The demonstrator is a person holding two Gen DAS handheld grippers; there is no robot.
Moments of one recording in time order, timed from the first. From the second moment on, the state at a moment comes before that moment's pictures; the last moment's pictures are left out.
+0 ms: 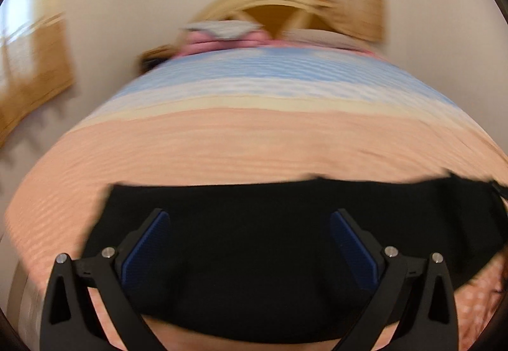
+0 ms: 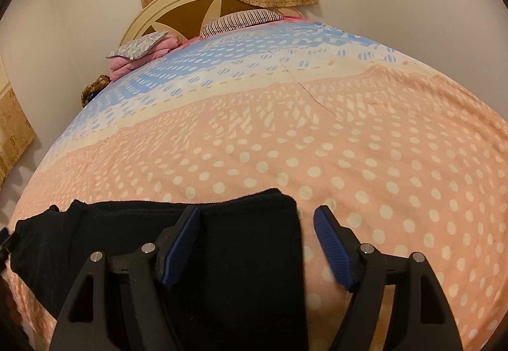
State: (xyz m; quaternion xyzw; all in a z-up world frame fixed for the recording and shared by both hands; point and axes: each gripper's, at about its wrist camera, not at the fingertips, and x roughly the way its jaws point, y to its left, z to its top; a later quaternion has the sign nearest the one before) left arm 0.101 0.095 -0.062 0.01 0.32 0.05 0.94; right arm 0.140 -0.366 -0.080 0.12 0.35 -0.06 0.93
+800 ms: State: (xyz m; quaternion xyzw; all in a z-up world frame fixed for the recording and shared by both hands) left arm 0.104 0.212 -0.122 -0.19 0.39 0.17 0.88; right arm 0.140 -0.363 -0.081 0.12 0.35 -0.07 0.93
